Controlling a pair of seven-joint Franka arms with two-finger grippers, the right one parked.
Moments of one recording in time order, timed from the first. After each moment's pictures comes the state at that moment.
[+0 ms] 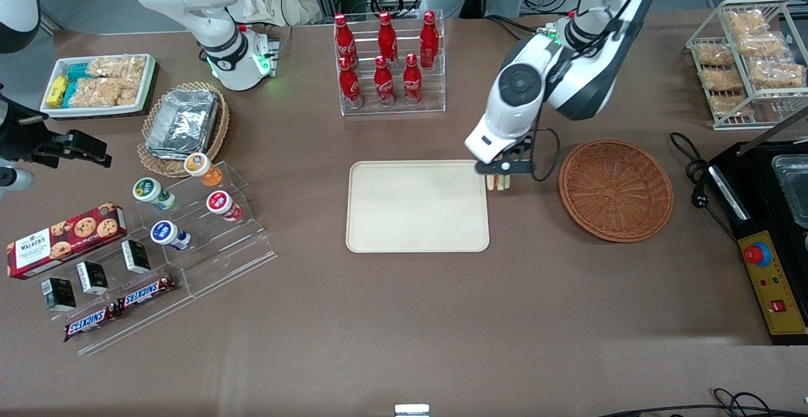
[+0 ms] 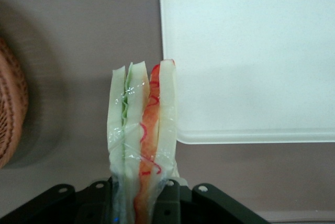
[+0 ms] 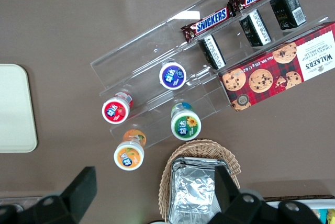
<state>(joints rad) -0.31 0.20 -0.36 -2.10 0.05 2.11 -0.63</state>
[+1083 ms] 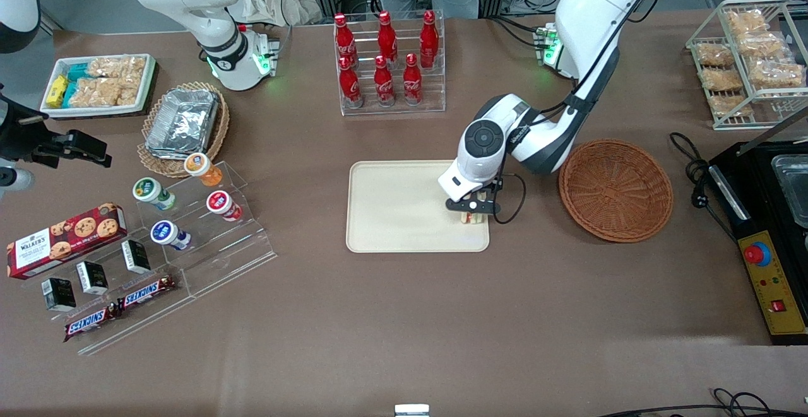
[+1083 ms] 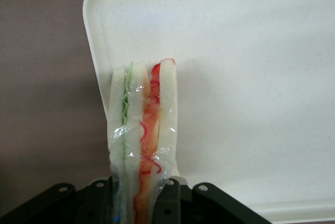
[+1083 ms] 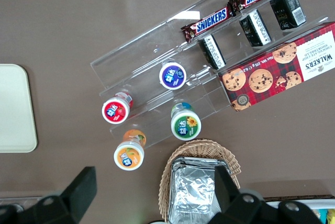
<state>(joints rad) -0.32 0.49 -0.35 -1.97 0.20 2.31 -0.64</state>
